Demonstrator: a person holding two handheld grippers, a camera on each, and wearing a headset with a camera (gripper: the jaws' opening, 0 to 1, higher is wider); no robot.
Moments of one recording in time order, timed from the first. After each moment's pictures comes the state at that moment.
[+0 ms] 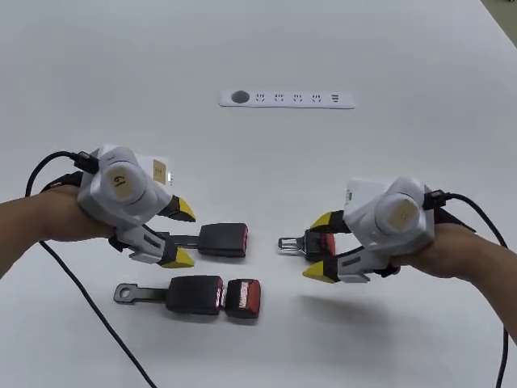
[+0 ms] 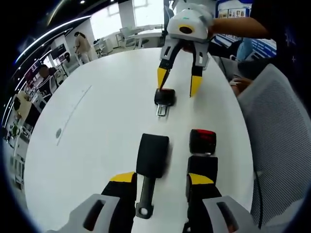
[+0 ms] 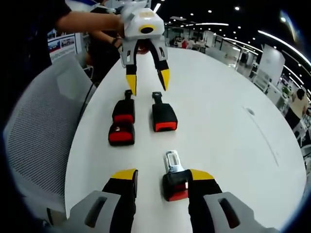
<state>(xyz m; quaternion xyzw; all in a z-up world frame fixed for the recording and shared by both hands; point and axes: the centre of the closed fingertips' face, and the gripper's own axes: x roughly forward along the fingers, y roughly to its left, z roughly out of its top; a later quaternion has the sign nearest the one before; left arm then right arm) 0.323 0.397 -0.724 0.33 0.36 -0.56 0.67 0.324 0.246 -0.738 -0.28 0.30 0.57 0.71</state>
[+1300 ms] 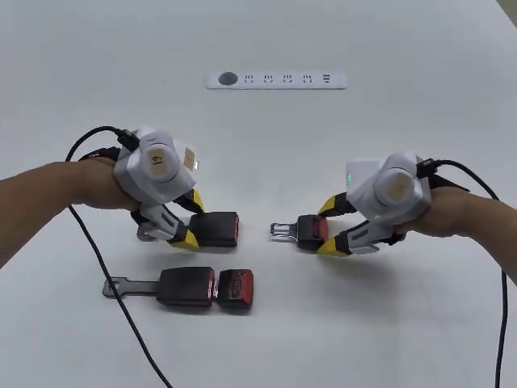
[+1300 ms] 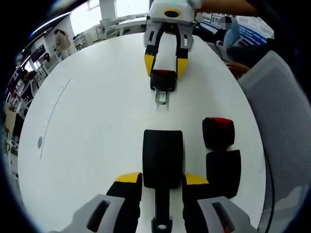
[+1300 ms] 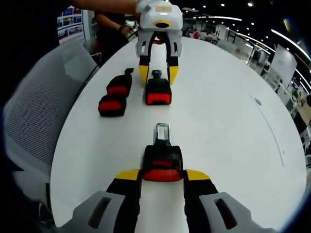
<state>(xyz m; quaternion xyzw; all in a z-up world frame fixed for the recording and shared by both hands) 0.341 0.382 -0.768 0.37 0.39 -0.60 0.59 0.343 0.219 -0.773 -0.32 0.32 0.60 0.66</state>
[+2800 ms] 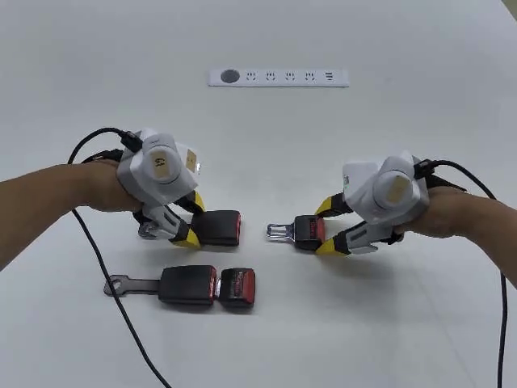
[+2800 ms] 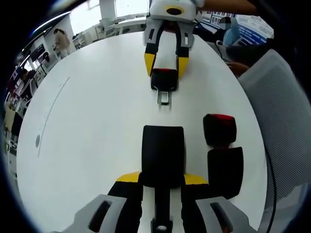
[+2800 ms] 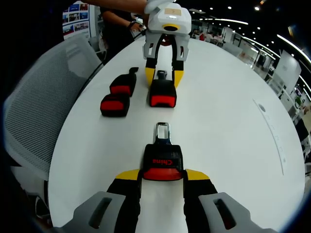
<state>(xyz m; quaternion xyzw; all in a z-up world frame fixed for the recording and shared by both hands) 0.340 0.384 -0.774 0.37 0.40 -0.60 0.59 0.341 0.228 -0.776 -0.33 0.31 0.61 0.65</state>
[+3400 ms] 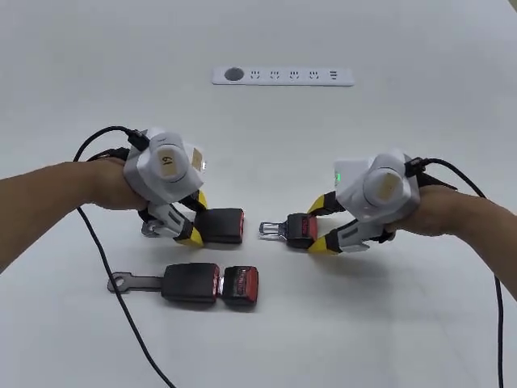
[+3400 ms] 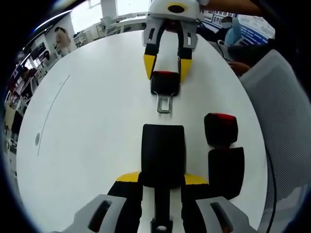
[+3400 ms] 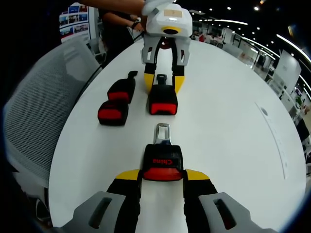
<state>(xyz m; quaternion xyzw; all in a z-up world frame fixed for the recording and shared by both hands) 0.339 0.384 -0.777 0.37 0.40 -0.59 0.59 0.342 0.244 -0.776 -0.32 0.30 0.62 0.65</state>
